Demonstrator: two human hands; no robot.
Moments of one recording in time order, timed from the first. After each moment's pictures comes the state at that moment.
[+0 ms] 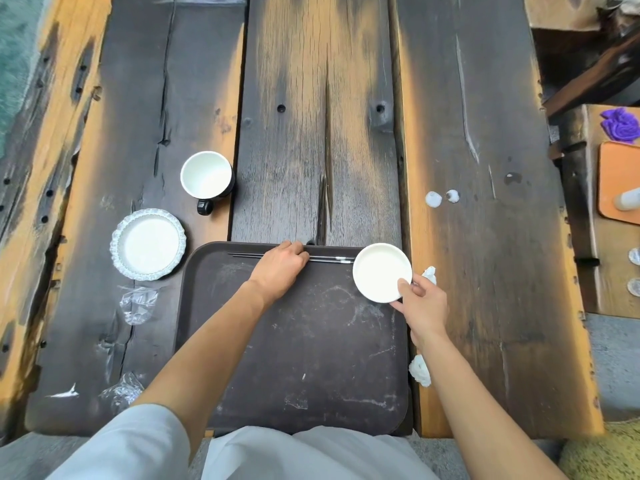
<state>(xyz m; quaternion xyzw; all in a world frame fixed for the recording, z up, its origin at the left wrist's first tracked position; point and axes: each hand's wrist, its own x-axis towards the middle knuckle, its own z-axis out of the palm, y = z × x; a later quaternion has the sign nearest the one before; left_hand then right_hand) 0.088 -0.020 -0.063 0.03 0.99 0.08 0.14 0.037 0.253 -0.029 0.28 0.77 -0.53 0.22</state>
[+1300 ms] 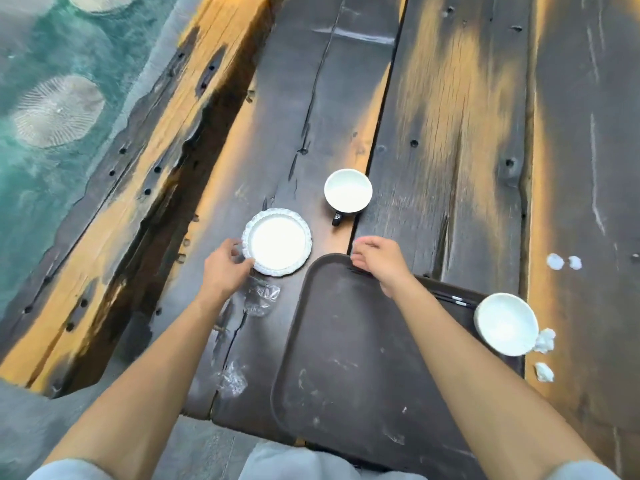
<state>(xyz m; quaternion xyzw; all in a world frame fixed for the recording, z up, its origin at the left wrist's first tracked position) 0.261 -0.274 -0.032 -0.52 0.76 0.38 0.04 0.066 -0.060 -0.009 0.06 0.75 -0.51 0.42</state>
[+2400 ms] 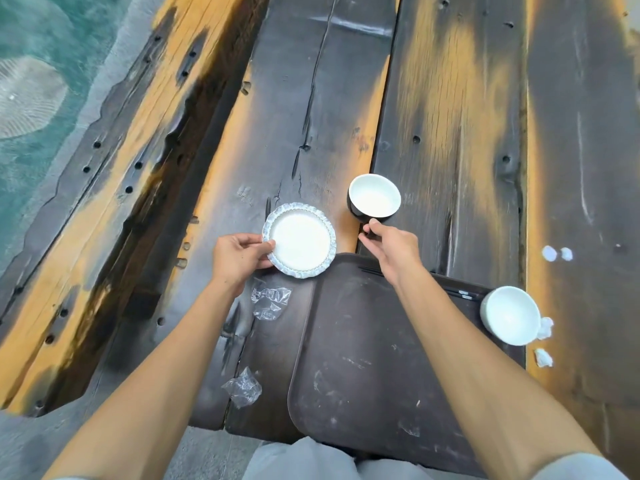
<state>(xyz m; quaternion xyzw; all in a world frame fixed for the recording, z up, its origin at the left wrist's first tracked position) 0.236 -0.288 -0.023 -0.53 0.53 0.66 -0.07 0.067 -0.094 0.014 0.25 0.62 -0.66 0.33</state>
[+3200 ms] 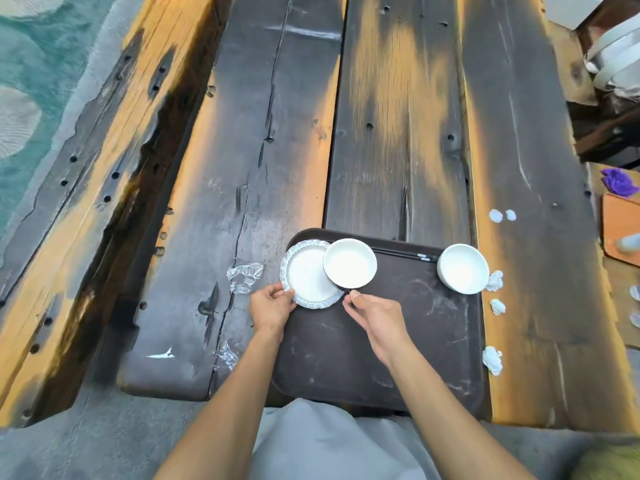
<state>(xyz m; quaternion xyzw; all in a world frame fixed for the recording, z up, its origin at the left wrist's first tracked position) 0.283 -0.117 -0.049 -0.60 0.47 0.64 -0.03 0.208 0.051 0.019 0.24 0.61 -0.66 0.36</state>
